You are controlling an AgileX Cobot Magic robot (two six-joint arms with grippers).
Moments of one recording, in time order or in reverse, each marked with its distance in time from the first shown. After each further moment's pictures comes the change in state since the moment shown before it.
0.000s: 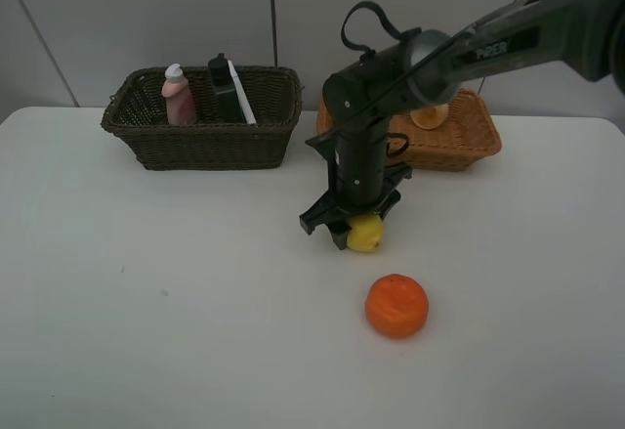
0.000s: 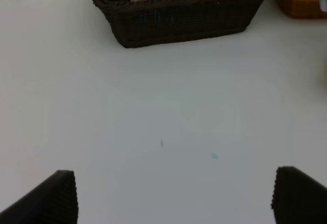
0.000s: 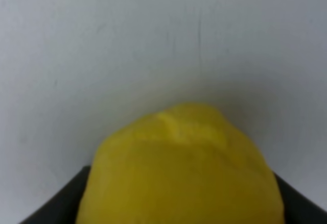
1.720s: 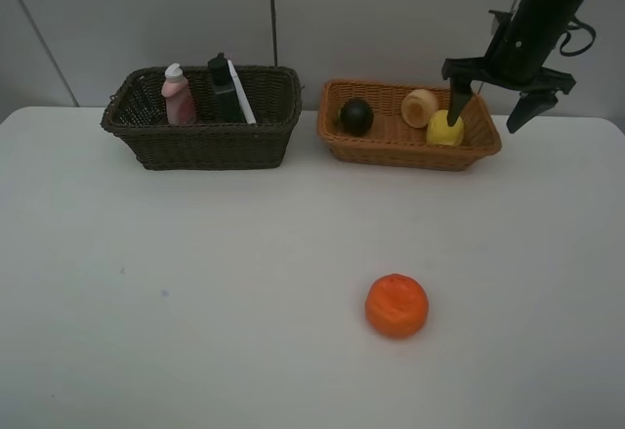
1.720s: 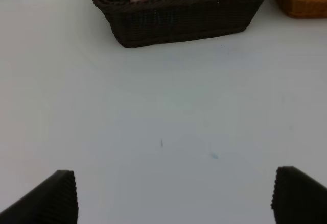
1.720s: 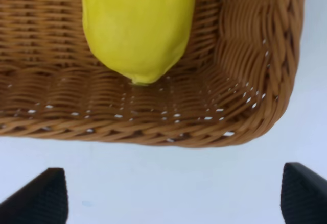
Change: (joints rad) left arm 0.000 0.000 0.000 0.000 0.000 0.000; right arm -0.537 -0.130 -0.285 0.196 0.257 -0.030
